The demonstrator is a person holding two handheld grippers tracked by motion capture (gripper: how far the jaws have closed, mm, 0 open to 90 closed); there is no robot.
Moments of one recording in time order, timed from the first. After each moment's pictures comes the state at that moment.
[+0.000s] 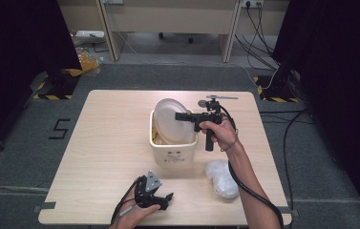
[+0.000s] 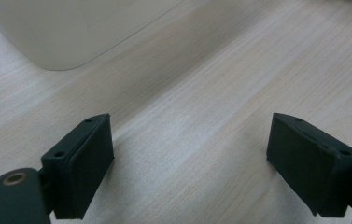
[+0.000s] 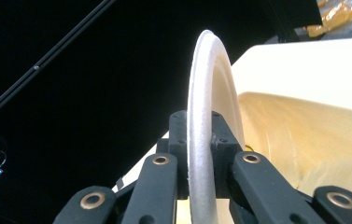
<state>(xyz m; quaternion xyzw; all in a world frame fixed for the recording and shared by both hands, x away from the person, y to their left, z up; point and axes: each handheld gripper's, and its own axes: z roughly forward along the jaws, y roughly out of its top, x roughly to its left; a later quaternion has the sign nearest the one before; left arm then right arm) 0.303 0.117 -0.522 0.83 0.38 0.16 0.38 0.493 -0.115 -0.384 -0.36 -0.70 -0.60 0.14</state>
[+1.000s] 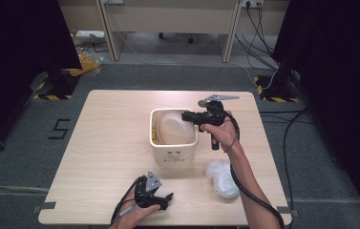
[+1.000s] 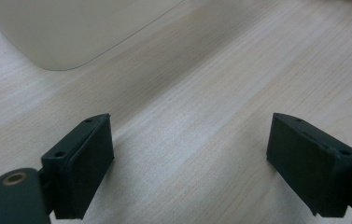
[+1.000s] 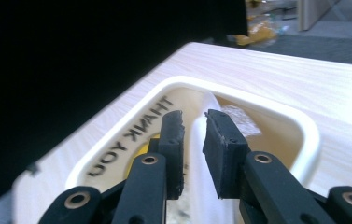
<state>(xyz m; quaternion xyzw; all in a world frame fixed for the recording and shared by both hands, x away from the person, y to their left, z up) 0.303 0.117 -0.522 0.83 0.38 0.16 0.38 0.485 -0.119 -0.373 -0.37 -0.76 -0.53 -0.03</state>
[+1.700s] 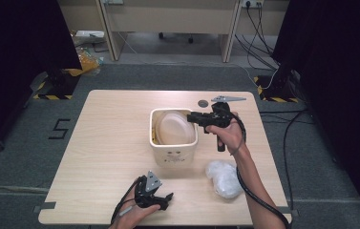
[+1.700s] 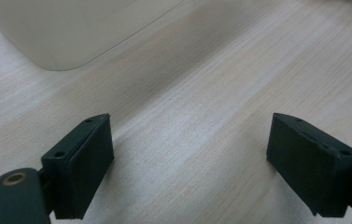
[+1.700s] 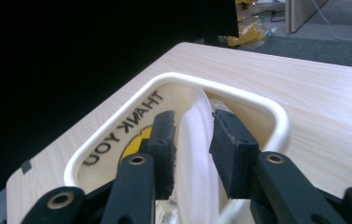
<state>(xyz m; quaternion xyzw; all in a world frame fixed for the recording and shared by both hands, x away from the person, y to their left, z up) 0.303 0.117 -0.522 0.83 0.38 0.16 0.38 0.474 -0.141 -0.368 -0.38 -0.76 -0.53 -0.04</state>
